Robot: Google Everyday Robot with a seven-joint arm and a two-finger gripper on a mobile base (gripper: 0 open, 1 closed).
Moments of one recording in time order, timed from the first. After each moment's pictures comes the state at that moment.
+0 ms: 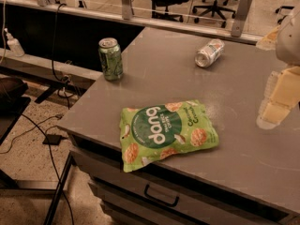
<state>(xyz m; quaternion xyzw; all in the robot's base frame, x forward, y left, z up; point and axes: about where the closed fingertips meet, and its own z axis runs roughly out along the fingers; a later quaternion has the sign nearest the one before) 0.439 -0.217 0.977 -0.60 0.78 -0.04 0.16</state>
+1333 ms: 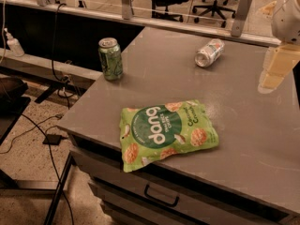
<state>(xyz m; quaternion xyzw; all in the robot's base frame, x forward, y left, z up) 0.534 -0.254 0.988 -0.64 0.72 -0.15 0.21</state>
